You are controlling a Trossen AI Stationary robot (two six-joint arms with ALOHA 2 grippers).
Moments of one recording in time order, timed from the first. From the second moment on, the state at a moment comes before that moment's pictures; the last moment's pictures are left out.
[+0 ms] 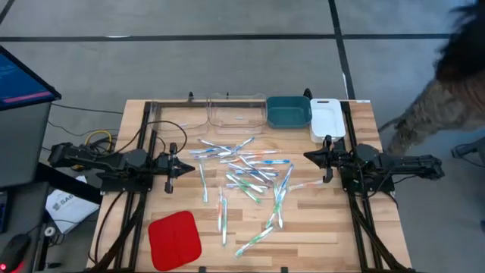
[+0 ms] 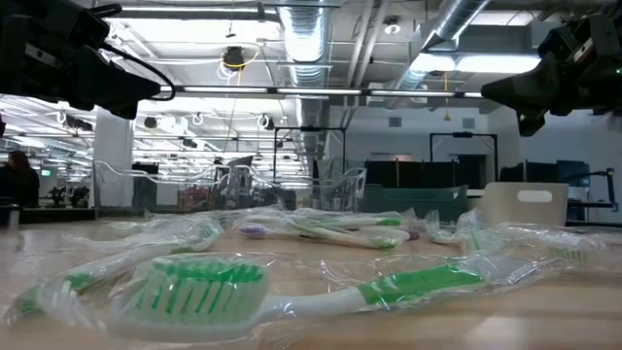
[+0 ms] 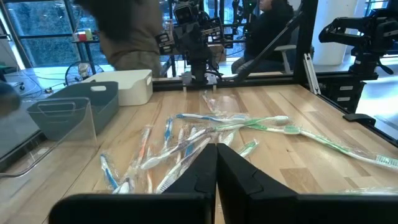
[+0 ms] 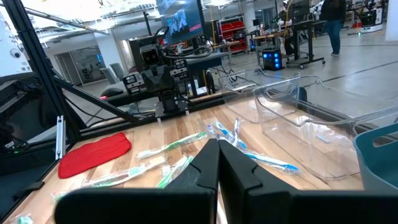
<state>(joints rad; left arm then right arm) -0.13 0.24 0.01 0.17 -0.15 0.05 0.00 0.03 0.00 0.04 0.18 0.21</state>
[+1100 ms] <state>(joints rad) -0.13 0.24 0.01 0.27 -0.13 0.21 0.00 0.03 0.00 0.04 0.18 0.21</state>
